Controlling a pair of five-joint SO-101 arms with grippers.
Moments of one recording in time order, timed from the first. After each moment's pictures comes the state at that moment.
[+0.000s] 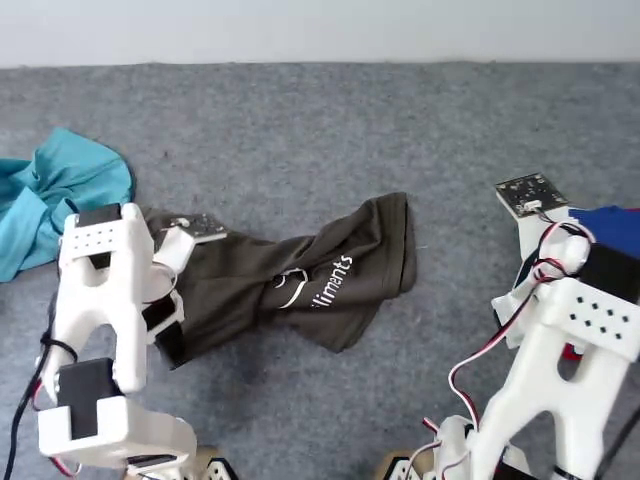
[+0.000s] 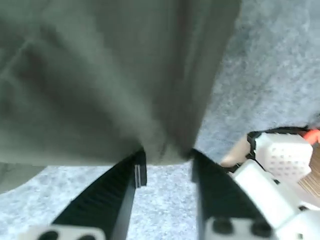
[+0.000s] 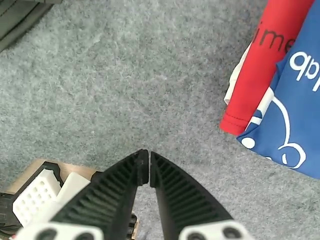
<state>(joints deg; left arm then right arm) -15.6 1.2 25.5 97.8 -49.5 22.6 -31.1 21.3 100.7 39.9</state>
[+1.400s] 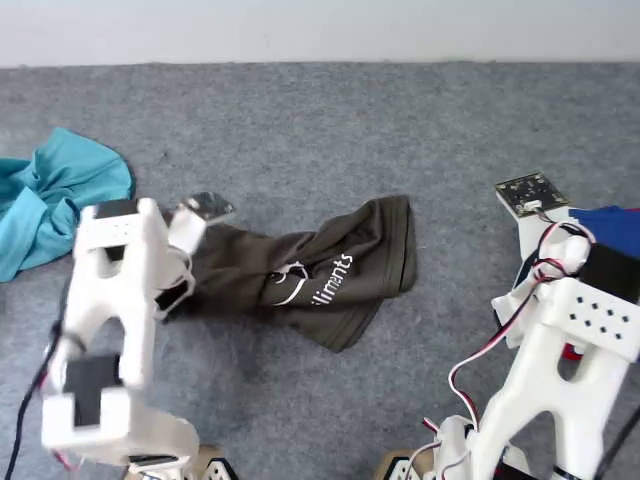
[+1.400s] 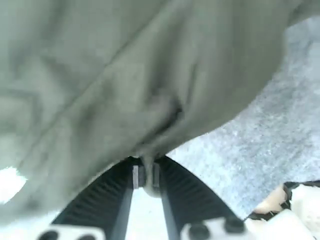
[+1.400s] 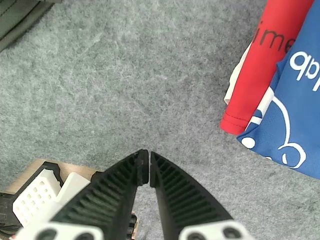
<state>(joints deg) -12.1 -0.9 23.7 88.1 -43.8 22.6 -31.1 21.3 100.7 39.9</state>
